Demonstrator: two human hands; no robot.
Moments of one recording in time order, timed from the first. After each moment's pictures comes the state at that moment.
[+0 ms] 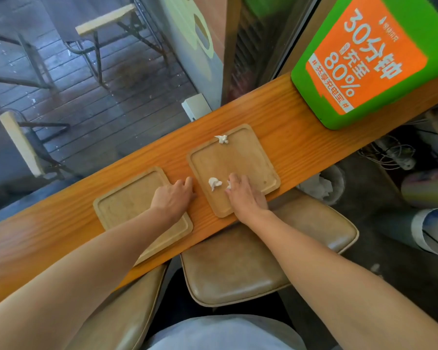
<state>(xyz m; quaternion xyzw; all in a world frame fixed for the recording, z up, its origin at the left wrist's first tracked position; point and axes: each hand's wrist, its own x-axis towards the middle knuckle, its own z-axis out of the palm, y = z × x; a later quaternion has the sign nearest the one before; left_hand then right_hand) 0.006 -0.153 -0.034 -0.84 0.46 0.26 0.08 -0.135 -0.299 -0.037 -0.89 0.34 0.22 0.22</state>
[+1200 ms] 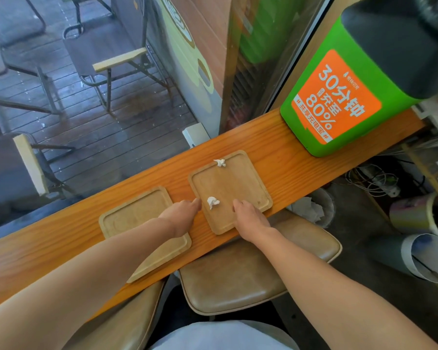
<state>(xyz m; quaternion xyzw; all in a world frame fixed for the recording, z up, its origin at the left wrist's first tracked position) 0.005 -0.164 -0.010 -0.80 0.44 0.40 0.02 -0.147 -0.309 0.001 -0.87 0.32 0.28 0.24</state>
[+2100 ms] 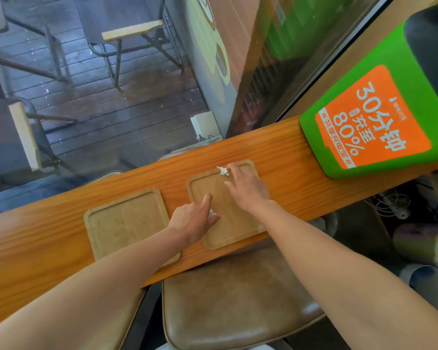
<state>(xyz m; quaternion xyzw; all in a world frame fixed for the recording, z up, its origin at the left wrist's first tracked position) -0.018 -0.210 -0.027 -0.87 0.38 0.31 -0.04 -0.063 -0.390 -0.023 -0.92 0.25 0.17 0.25</state>
